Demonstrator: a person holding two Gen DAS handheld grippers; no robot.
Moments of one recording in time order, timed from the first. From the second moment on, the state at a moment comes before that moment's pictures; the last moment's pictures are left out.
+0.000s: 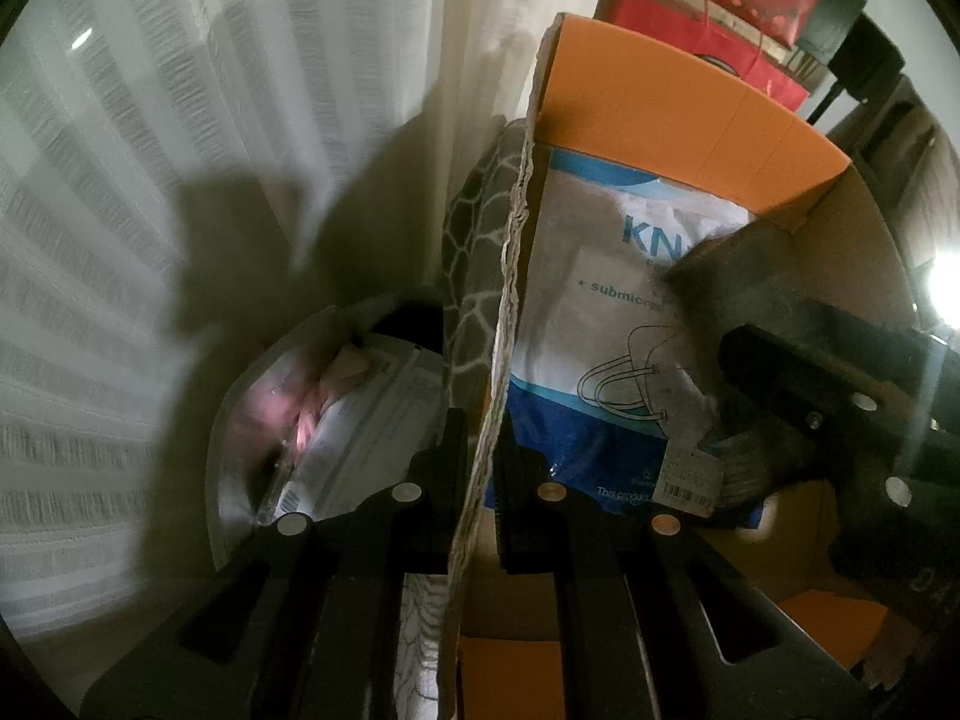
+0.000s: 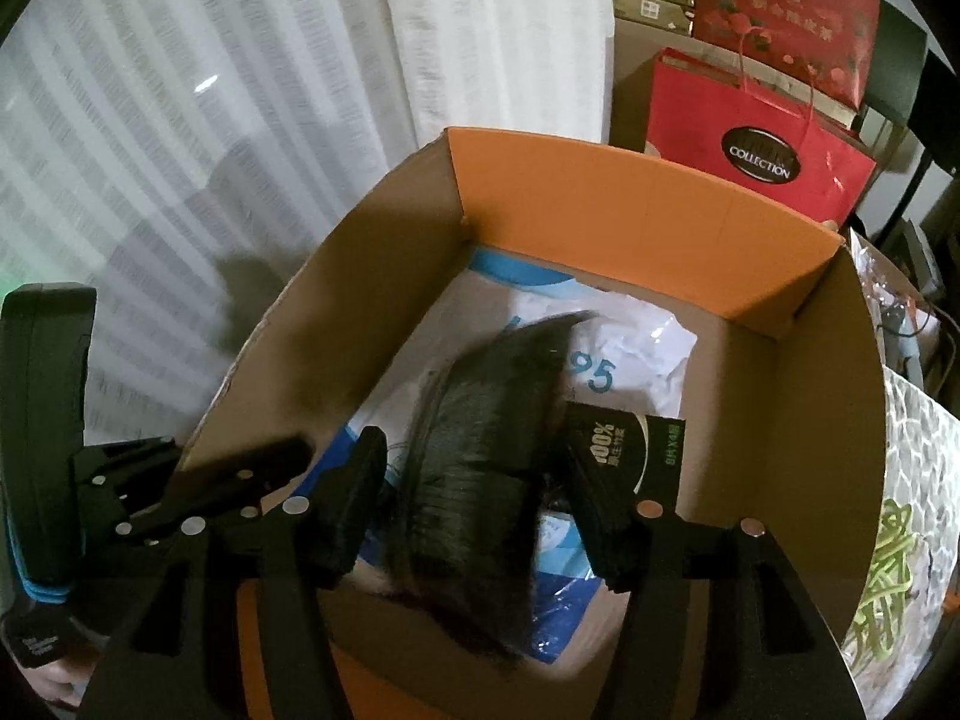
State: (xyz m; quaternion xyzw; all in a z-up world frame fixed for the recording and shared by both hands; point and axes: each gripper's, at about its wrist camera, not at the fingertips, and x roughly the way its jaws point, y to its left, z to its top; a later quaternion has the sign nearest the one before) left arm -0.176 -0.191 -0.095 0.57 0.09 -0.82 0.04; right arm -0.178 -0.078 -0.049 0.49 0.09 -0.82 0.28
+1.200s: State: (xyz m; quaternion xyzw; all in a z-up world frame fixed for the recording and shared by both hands) left arm -0.172 -0.195 -0.095 0.57 0.08 -0.82 0.04; right arm -0.208 0.036 0.003 0.45 0.04 -0.87 0.18
